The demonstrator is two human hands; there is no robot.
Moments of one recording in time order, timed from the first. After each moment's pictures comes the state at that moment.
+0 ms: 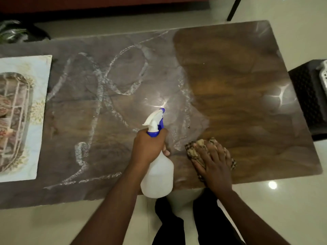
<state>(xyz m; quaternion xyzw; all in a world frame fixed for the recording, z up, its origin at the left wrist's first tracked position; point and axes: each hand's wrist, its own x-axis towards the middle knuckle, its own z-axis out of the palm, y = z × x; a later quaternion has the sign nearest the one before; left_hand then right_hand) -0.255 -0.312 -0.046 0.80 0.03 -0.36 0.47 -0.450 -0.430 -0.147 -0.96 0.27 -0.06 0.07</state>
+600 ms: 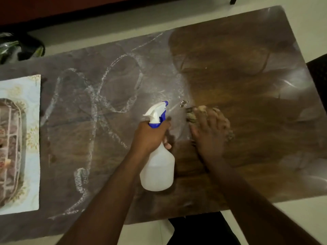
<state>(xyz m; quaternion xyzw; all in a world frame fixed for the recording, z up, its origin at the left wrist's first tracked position) -0.182 -0.375 -0.051 0.80 0.03 -0.43 0.42 -0.307 -0.498 -0.162 -0.91 0.40 -0.10 0.09</state>
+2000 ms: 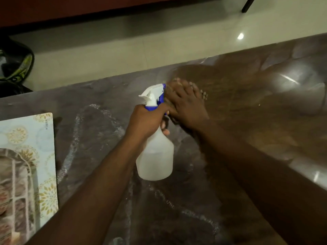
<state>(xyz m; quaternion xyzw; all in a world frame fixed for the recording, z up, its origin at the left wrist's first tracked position) 0.056 -0.389 -0.065 0.77 0.03 -0.45 0.46 -0.016 -0.525 -0.170 -0.98 0.18 -0.05 0.09</state>
